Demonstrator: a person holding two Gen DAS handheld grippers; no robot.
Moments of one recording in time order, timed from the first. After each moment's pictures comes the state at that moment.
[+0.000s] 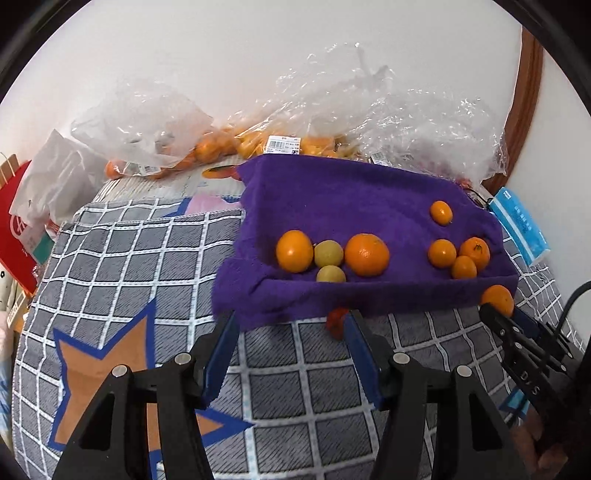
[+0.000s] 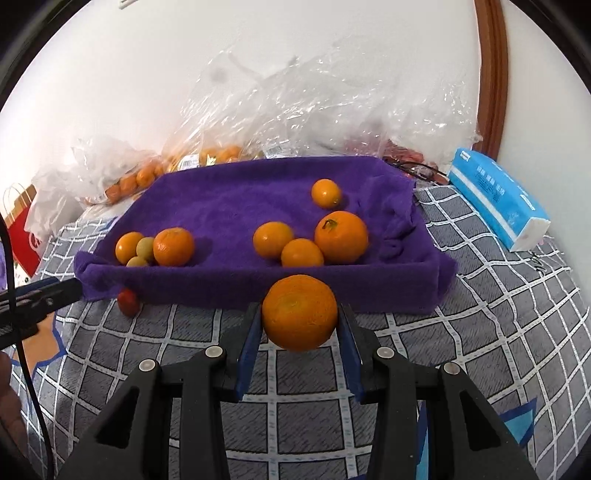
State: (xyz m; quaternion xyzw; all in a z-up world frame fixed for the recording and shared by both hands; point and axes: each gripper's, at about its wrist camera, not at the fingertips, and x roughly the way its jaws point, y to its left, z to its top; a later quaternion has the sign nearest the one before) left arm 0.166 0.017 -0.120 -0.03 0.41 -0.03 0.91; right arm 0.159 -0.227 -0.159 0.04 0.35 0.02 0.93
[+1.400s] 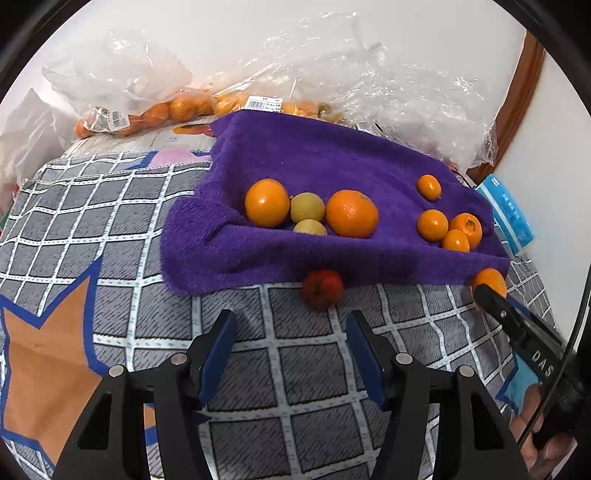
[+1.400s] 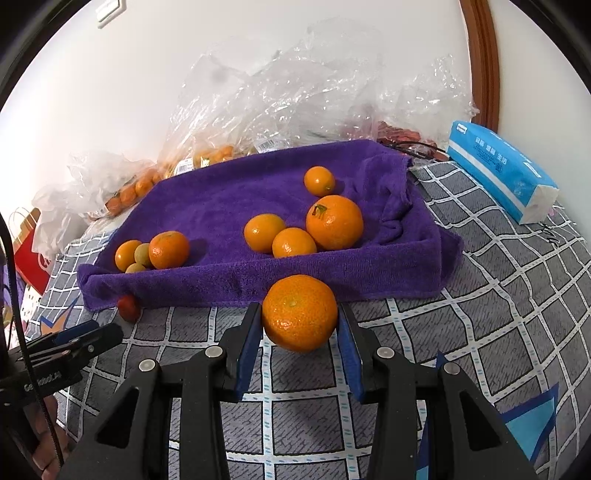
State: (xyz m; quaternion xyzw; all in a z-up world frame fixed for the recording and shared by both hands) left arm 0.172 0.014 -0.155 -0.07 0.44 -0.08 0.89; right arm 0.161 -0.237 -0.167 0.08 0.36 0.03 0.93
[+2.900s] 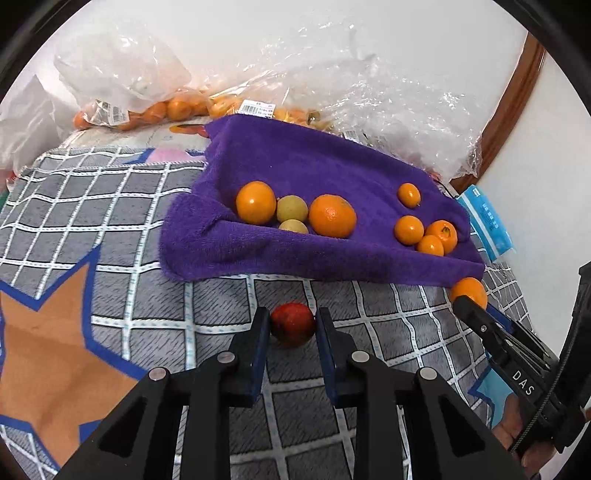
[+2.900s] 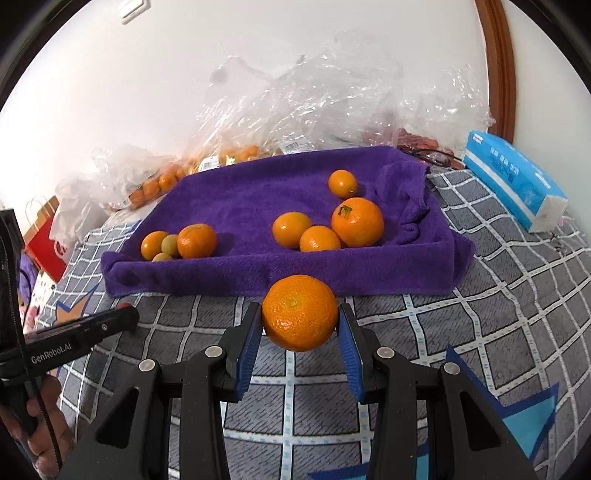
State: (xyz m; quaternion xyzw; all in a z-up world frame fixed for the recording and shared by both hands) left arm 0.157 0.023 -0.145 -0.10 0.43 -0.11 0.89; right arm 0.144 -0.227 -0.154 0.06 0.35 0.06 0.93
